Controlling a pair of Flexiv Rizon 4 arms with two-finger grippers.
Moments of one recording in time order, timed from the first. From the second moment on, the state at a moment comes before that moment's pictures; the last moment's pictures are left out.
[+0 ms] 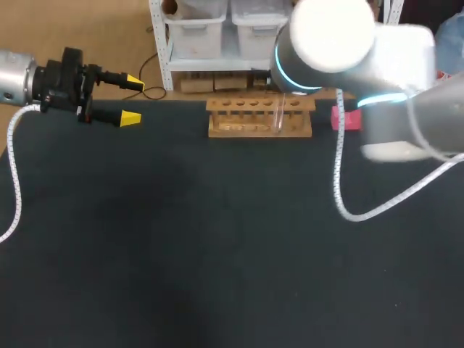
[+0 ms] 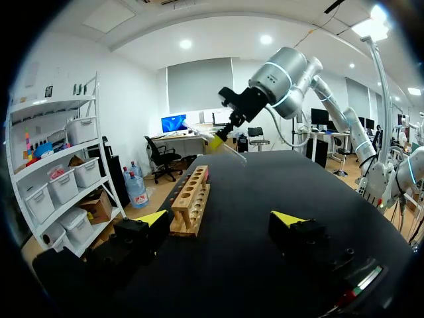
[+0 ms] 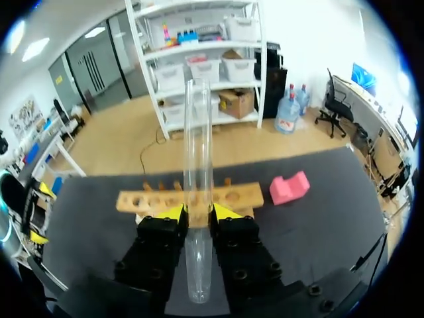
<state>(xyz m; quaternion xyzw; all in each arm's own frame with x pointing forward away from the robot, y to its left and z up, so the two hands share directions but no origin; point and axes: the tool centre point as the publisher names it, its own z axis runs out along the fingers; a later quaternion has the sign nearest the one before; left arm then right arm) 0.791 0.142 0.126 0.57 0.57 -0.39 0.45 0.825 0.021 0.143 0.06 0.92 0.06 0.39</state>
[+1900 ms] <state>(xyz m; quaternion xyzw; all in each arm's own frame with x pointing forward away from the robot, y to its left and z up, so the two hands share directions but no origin) 0.791 0.142 0.126 0.57 0.57 -0.39 0.45 0.895 -0.001 0.164 0.07 0.68 0.07 0.72</state>
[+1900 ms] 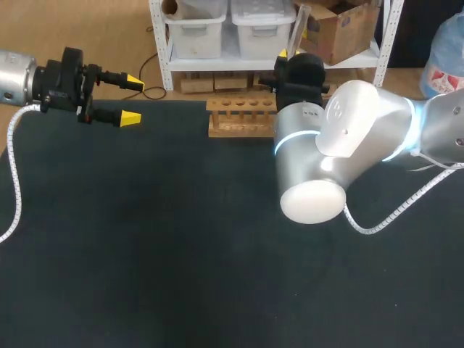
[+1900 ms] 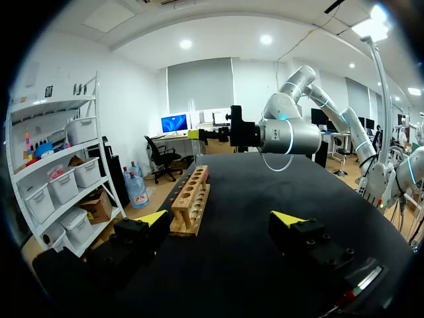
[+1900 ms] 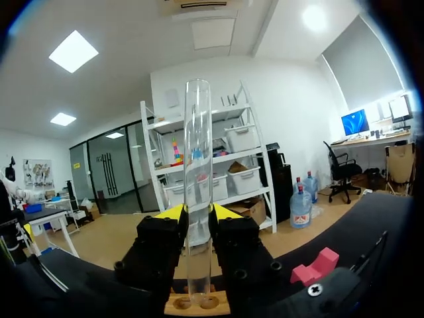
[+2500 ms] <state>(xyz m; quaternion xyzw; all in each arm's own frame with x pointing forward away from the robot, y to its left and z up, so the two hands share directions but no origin) 0.791 0.142 0.126 0.57 0.57 -0.39 0.45 0.905 -0.008 0.145 0.06 0.69 0.06 0.72</state>
